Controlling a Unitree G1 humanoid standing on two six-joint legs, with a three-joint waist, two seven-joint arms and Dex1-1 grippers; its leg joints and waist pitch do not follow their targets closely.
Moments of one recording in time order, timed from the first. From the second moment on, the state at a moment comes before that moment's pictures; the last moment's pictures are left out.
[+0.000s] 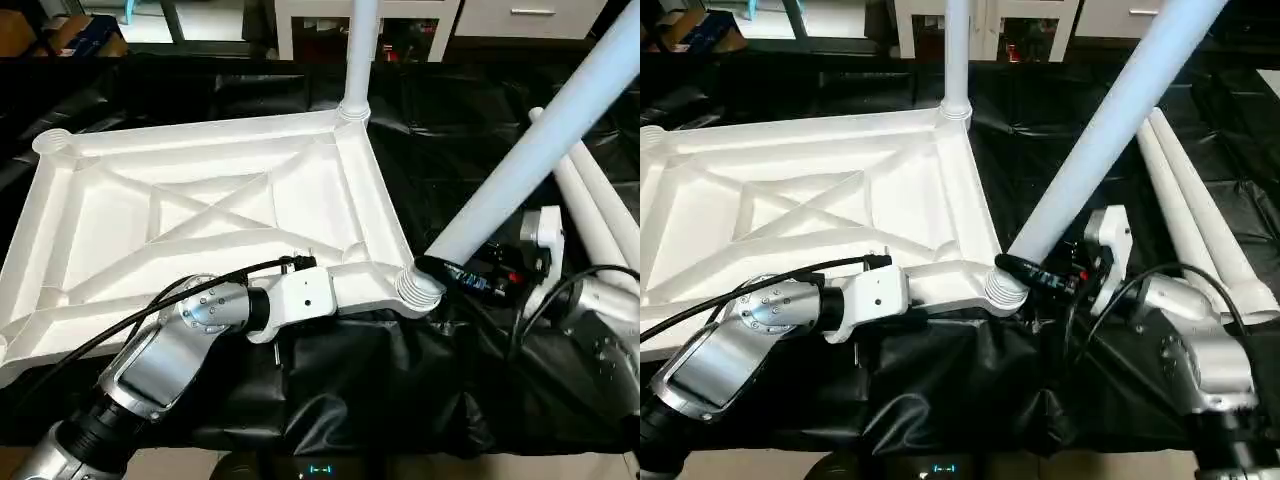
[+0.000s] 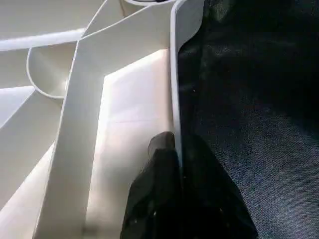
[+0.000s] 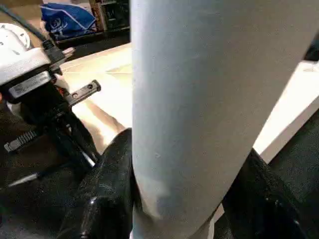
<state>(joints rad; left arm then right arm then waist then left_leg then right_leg) -0.37 0.50 -0.44 -0.18 0.12 0.42 -0.94 -0.23 -0.57 0.00 0.11 0.54 0.09 1.04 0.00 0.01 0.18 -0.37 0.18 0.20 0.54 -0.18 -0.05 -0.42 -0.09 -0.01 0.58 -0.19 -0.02</state>
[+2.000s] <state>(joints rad) -0.36 0.51 -0.42 -0.16 0.12 0.42 -0.94 -0.38 -0.55 0.11 0.19 0.40 0.12 1.12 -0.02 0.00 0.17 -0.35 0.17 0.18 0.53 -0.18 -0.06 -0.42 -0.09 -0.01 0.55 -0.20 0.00</state>
